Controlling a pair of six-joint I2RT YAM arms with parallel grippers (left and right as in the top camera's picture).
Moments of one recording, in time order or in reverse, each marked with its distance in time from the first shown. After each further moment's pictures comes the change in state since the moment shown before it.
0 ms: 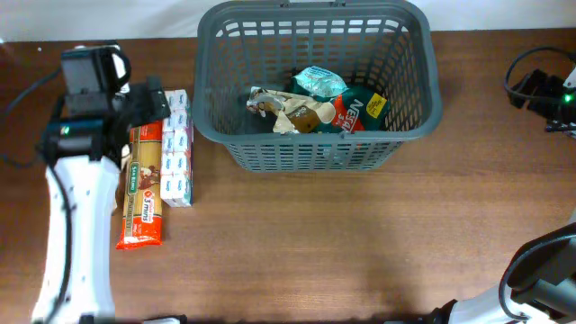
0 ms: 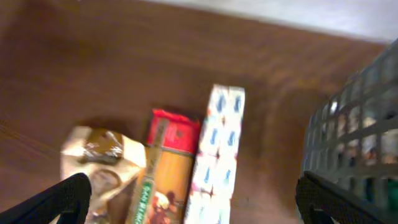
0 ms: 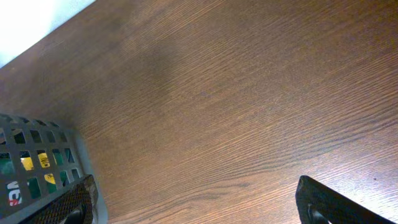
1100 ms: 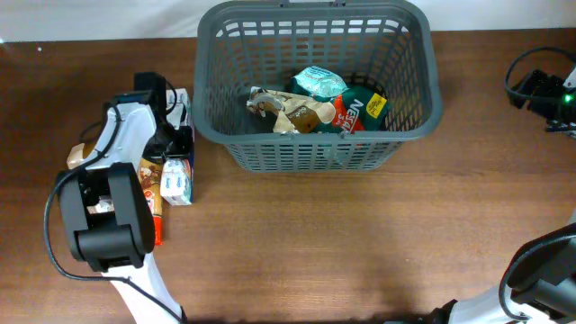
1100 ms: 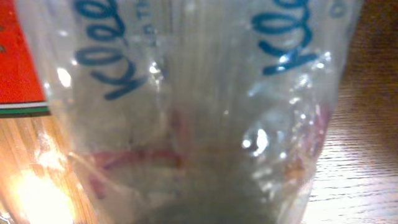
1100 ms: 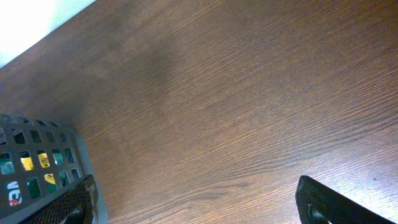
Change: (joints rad) left arm 0.003 0.558 0.015 -0.104 0.147 0.187; right arm 0.000 0.000 0.000 0.000 0.000 0.000
